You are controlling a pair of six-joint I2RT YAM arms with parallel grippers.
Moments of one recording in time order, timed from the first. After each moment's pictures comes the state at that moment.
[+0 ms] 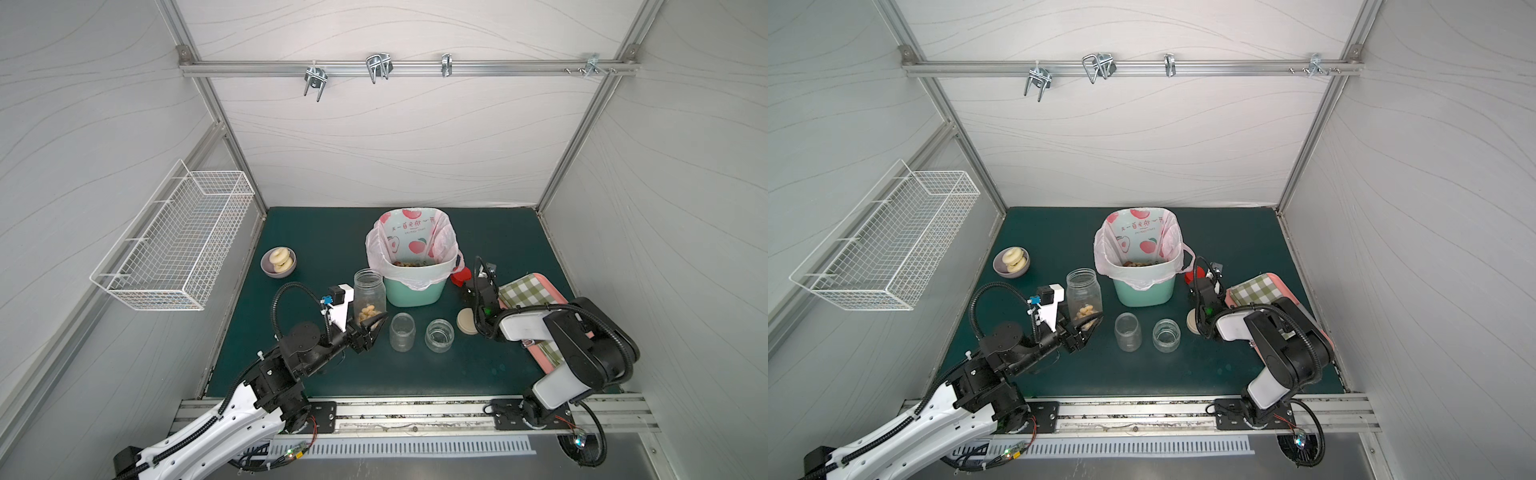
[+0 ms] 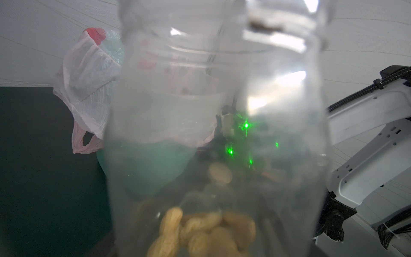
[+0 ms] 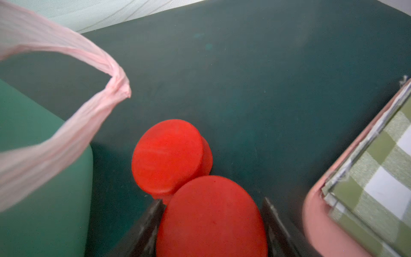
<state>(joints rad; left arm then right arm) -0.85 0.46 0.39 -0.03 -0.04 -0.38 0.53 1.60 0.47 0.51 0.50 0.52</state>
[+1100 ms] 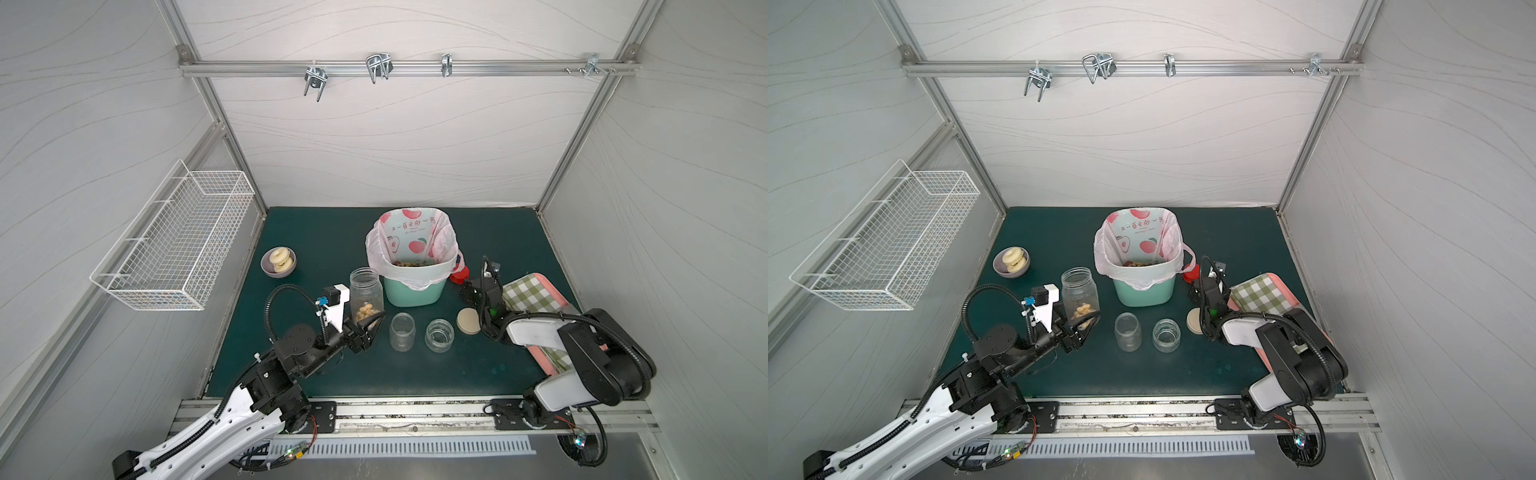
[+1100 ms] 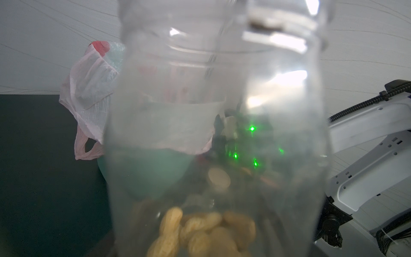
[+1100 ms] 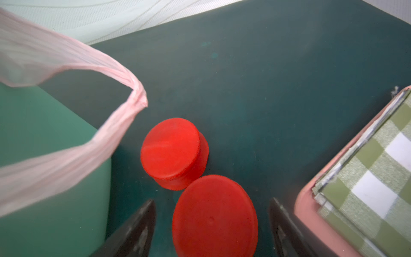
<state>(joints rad) -0.85 0.42 0.39 -0.04 -0.05 -0.38 0.53 1.45 0.44 0.44 0.45 0.50</state>
